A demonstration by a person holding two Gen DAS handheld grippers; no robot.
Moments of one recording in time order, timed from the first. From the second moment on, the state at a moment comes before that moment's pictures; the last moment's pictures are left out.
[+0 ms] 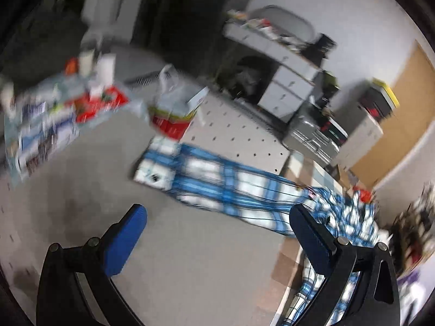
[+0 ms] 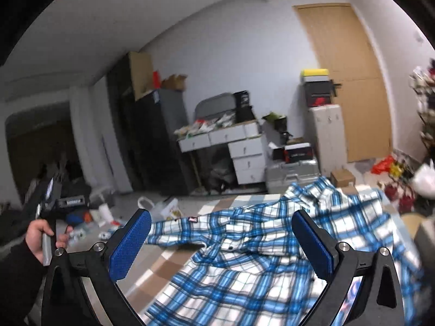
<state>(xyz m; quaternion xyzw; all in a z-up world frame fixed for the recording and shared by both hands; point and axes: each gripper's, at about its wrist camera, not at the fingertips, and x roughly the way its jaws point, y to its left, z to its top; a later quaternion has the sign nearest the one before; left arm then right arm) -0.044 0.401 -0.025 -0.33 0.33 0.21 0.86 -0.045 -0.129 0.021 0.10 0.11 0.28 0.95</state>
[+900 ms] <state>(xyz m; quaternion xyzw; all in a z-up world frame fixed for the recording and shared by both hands) 0.042 0.452 -0.098 -0.37 0.36 0.30 0.80 -0.046 -0.120 -0.016 0.05 0.16 0.31 0.94</state>
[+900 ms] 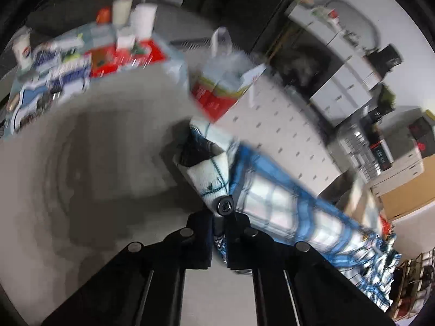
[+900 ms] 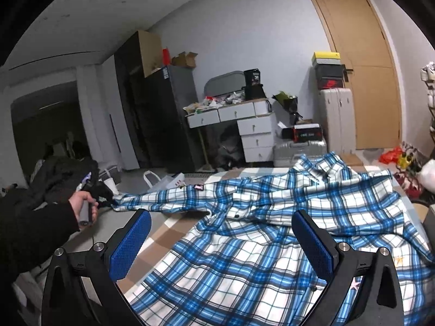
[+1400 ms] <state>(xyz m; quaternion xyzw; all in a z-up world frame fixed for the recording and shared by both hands) 0.129 0.148 0.138 -0.11 0.25 -0.04 0.96 -0.032 -0.153 -0.009 0.06 0.17 0.19 0.97</state>
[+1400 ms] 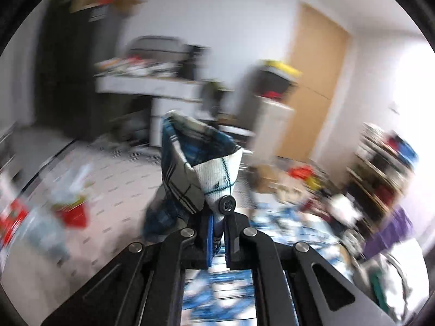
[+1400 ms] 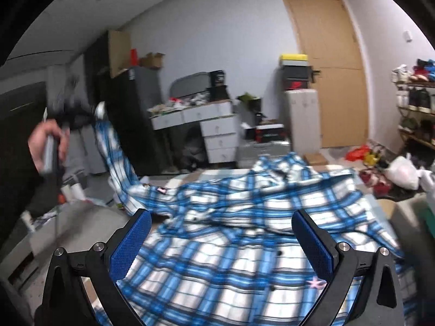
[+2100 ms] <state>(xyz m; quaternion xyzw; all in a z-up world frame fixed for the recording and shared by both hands) 0.258 -0.192 -0.085 -0.08 0.54 -0.29 0.78 -0.038 -0.312 -0.011 0.19 0.14 -0.06 0.97</state>
